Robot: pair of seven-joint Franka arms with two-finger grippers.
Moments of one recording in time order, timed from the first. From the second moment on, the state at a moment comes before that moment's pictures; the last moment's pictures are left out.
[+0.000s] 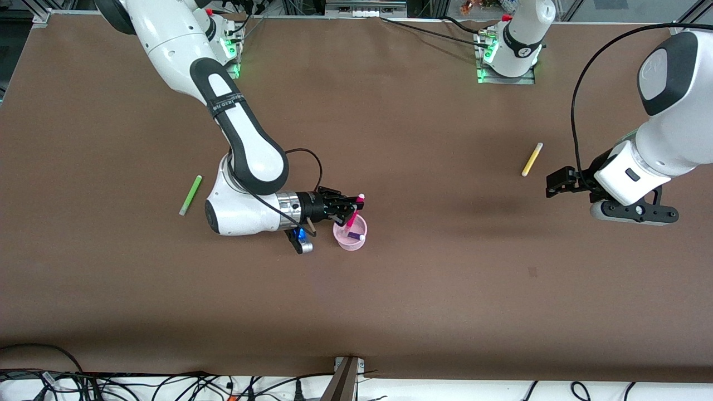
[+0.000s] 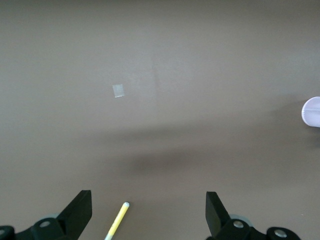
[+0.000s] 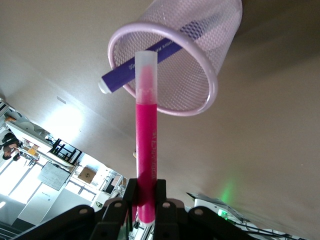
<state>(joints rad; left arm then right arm) 0.02 0.24 -0.13 -1.52 -0.03 1.75 -0.04 0.45 0.83 0.04 -1.31 1.09 2.02 0.62</state>
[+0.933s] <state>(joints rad) 0.02 0.24 -0.14 -1.52 0.01 1.75 -0.05 0.45 0.86 0.04 -1.28 1.04 2.03 0.56</state>
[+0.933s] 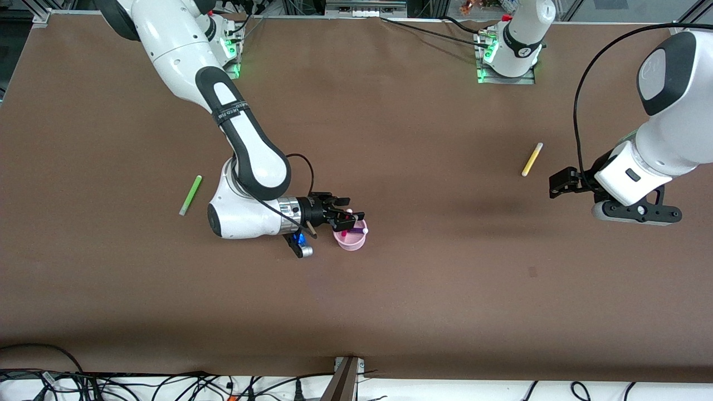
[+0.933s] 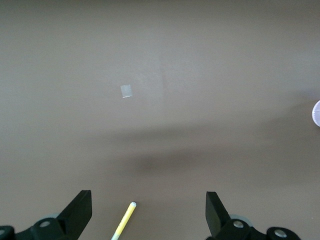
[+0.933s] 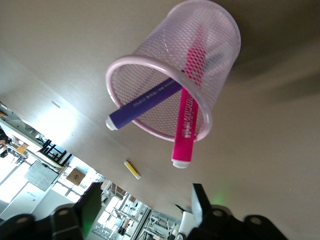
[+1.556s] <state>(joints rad) 0.03 0.24 -0.14 -1.48 0.03 1.71 -0.05 0.34 0.76 0.01 -1.26 0.70 1.90 0.37</state>
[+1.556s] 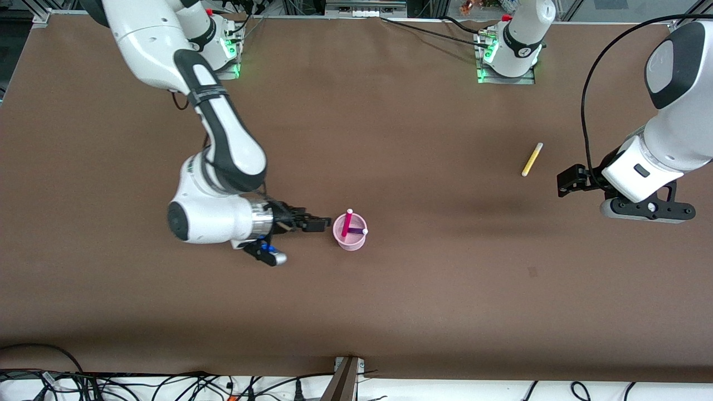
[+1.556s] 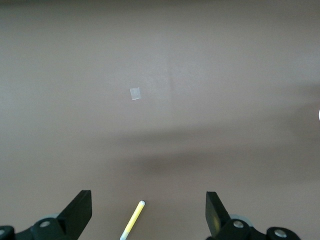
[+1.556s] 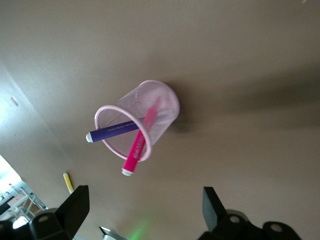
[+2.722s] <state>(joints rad) 0.09 0.26 -0.14 -1.48 0.03 1.70 0.03 0.29 0.13 -0.16 -1.58 0.11 1.65 -0.02</state>
